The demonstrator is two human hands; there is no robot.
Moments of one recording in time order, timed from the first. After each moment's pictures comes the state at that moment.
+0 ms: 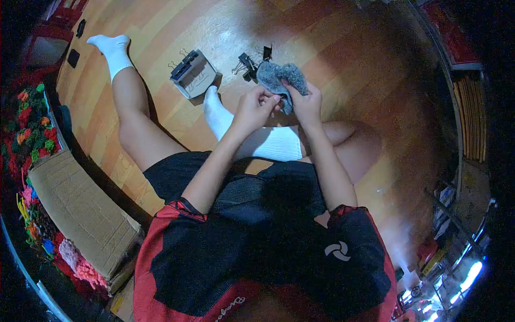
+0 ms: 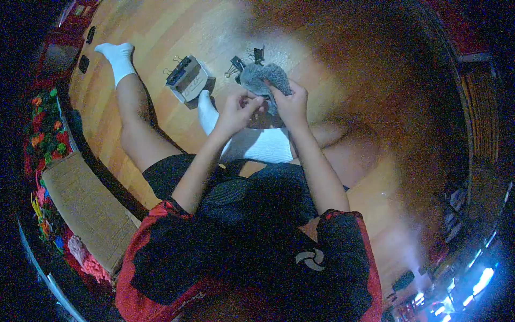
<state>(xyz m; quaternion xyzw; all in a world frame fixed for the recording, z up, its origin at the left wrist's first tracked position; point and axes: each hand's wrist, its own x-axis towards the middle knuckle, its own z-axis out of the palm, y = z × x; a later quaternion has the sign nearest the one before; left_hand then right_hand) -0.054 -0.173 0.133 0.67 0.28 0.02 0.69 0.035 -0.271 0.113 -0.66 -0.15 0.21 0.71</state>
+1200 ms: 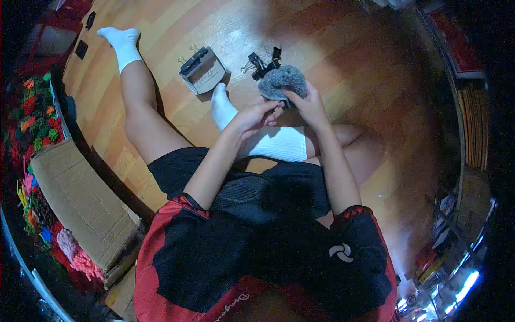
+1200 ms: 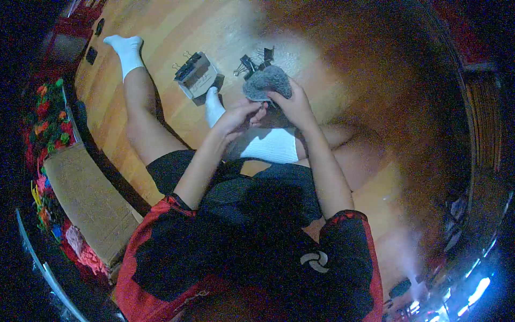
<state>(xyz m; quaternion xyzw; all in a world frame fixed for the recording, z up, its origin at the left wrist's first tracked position) -0.068 -0.166 0.133 0.33 0.31 -0.09 0.89 0.043 -0.274 0.111 -0.63 -0.23 0.37 0.65</state>
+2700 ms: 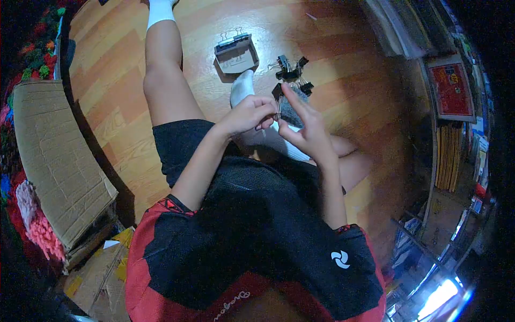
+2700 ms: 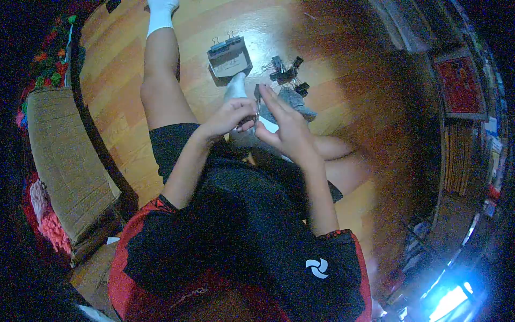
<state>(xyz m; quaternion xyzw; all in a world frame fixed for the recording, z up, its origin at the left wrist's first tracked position) -0.157 -0.138 0.168 0.52 0.16 0.01 0.84 -0.045 -0.256 0.224 -0.71 -0.58 0.20 0.36</state>
